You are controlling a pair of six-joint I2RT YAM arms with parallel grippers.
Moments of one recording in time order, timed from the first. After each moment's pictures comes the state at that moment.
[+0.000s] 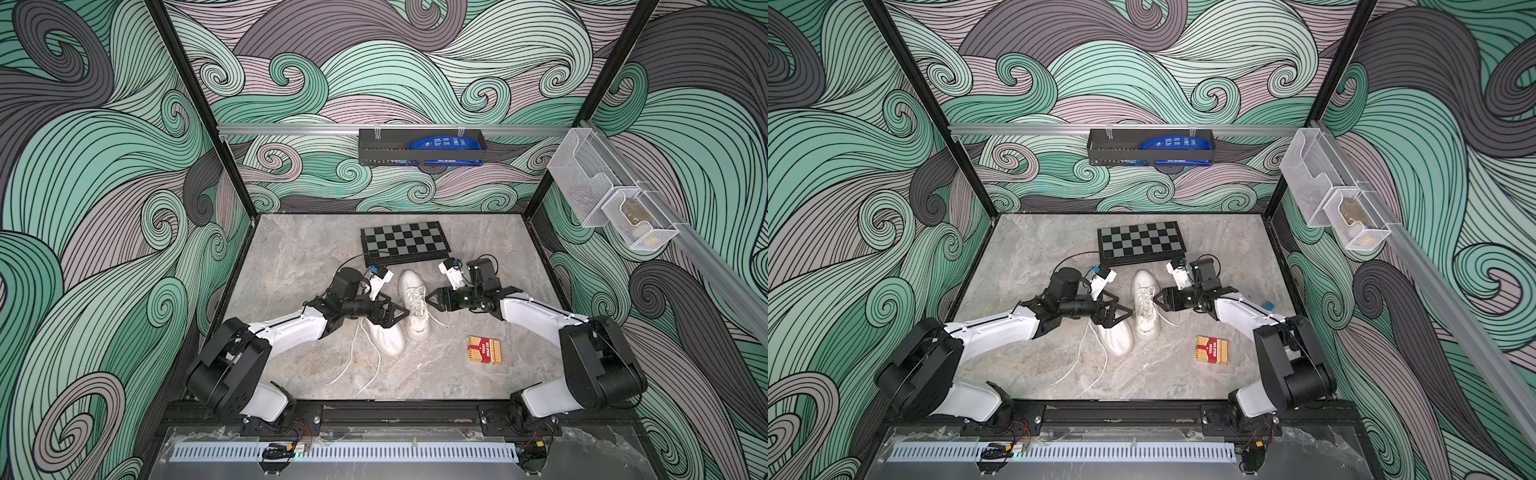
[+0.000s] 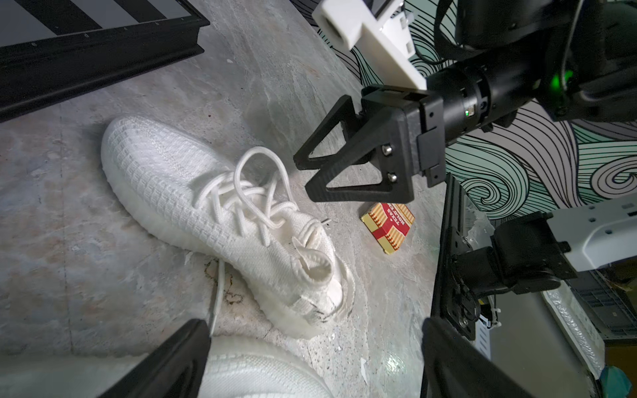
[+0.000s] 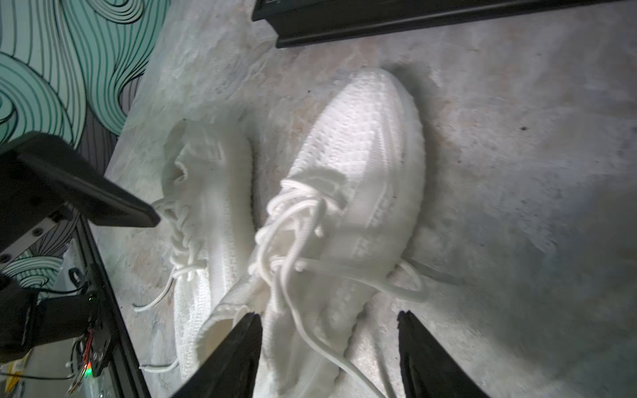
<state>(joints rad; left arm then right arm) -0.60 1.45 0.67 0.21 0.61 -0.25 0.32 1.48 0.74 -0.14 -0.56 0.19</state>
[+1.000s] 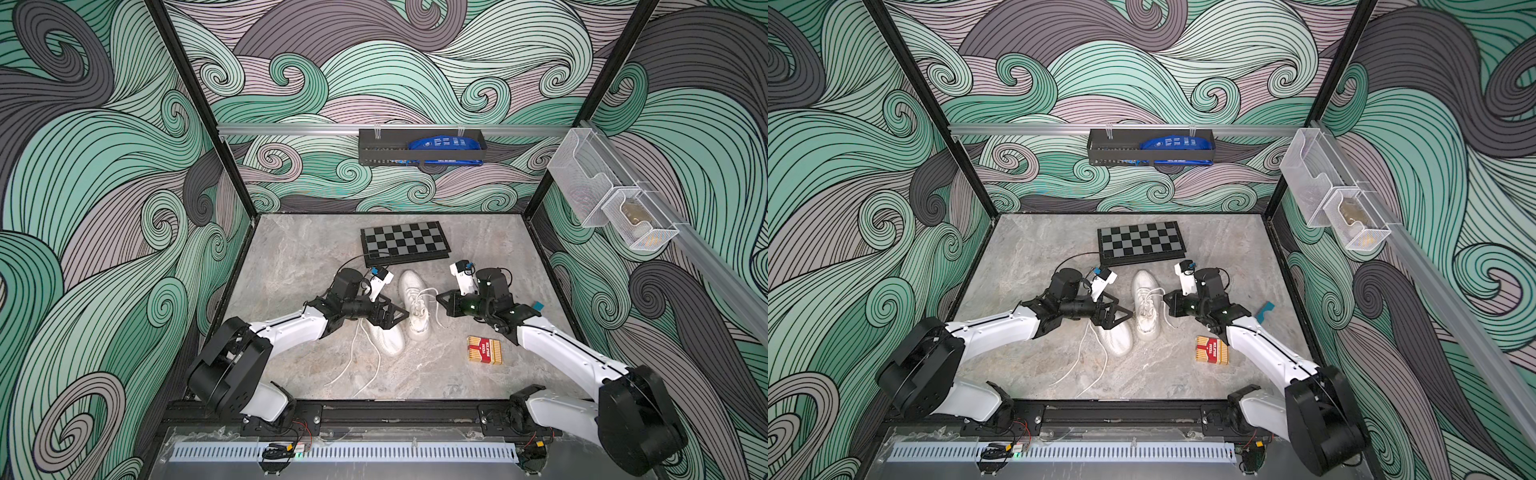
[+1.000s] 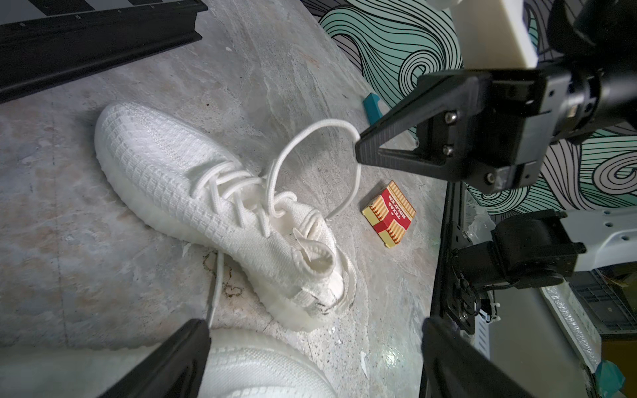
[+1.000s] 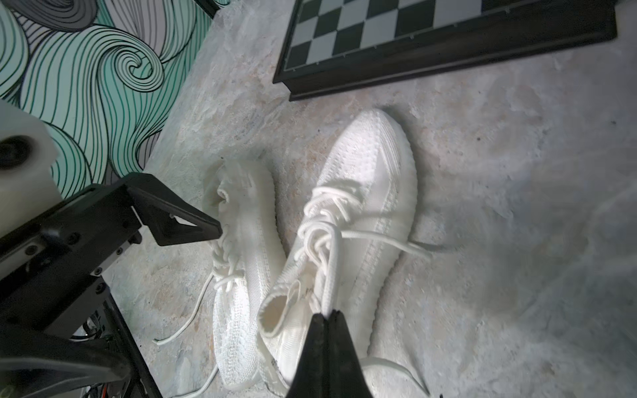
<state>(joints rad) -0.60 1.46 0.67 0.19 0.61 -0.25 0.37 1.18 0.58 -0.17 -0.36 0.42</state>
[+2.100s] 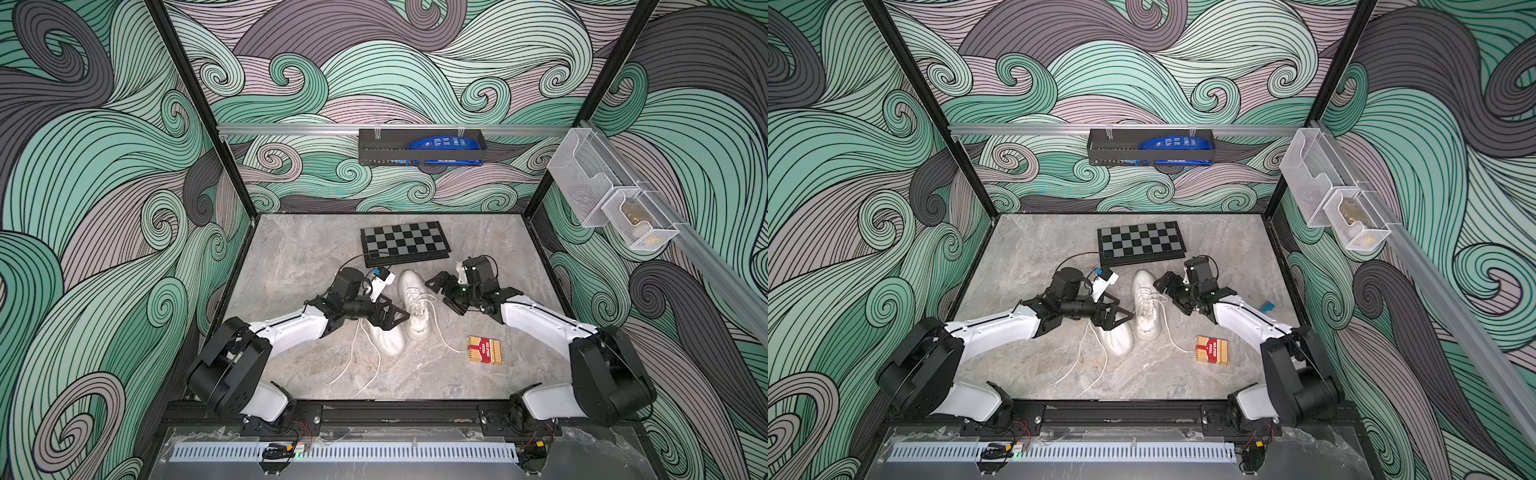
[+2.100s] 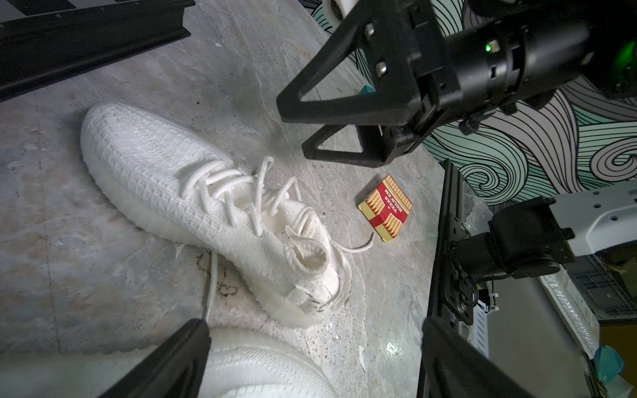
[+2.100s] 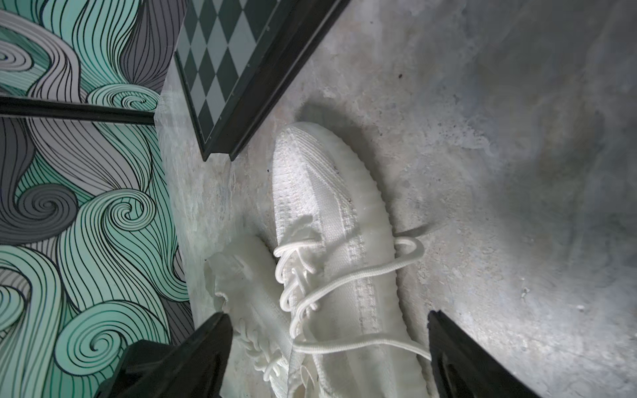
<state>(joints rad) -0.60 1.45 0.69 0.16 0.62 -0.21 0.36 1.43 0.73 -0.13 -0.31 1.04</state>
